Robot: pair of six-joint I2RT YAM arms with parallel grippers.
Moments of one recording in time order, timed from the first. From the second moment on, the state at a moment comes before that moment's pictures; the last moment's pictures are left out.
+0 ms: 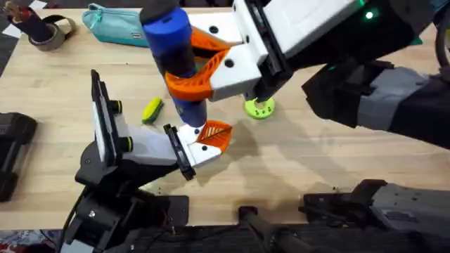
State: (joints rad) left arm -0.33 0.05 0.01 -0.07 0.79 -0.06; right arm 0.68 1.40 0.83 1.03 -1.15 0.28
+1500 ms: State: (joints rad) left arm -0.33 0.05 0.01 -0.07 0.79 -0.06; right arm 0.71 1.40 0.83 1.03 -1.15 0.25
